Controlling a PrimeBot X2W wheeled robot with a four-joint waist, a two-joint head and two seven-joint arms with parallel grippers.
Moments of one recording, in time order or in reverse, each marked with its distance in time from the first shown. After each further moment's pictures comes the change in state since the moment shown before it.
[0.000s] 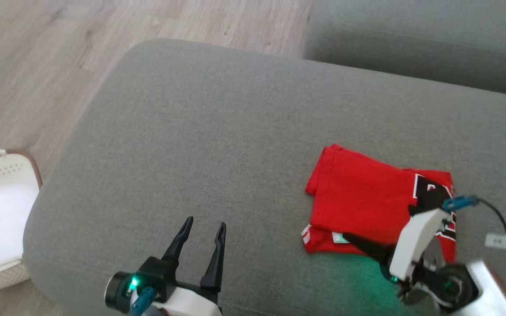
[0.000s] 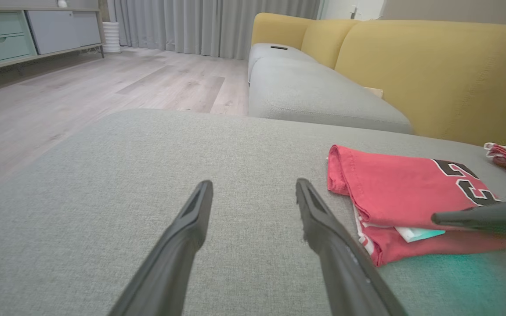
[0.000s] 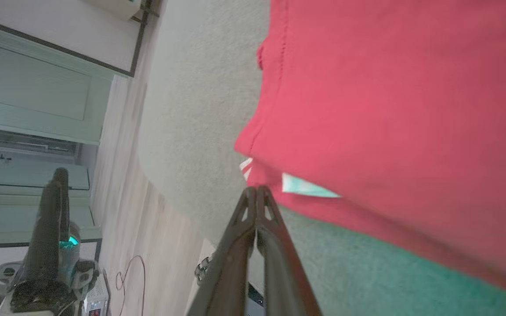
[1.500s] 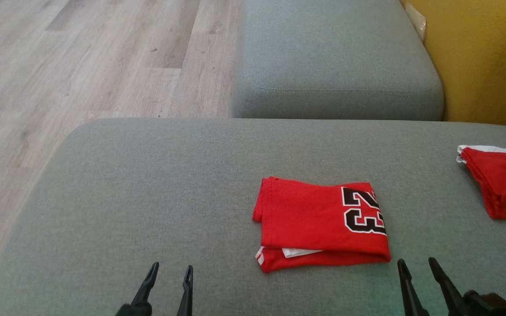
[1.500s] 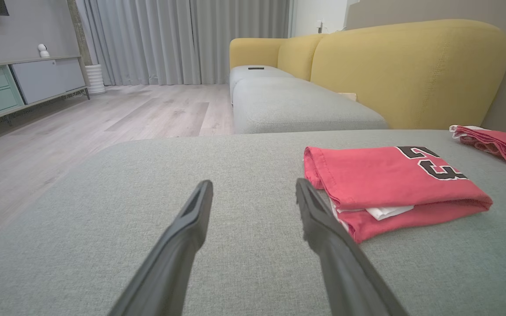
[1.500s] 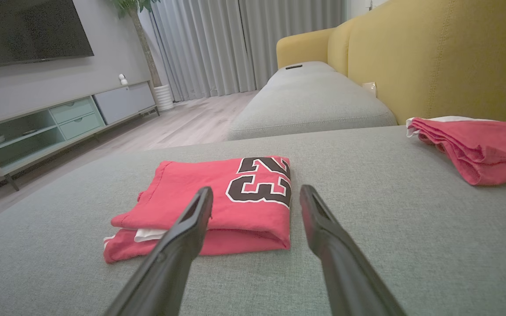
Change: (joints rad) left arm 0.214 0.006 0.137 -0.059 0.116 0.016 0.000; right arm 0.389 0.088 -0.126 -0.052 -0.730 0.000 -1.031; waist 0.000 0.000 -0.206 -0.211
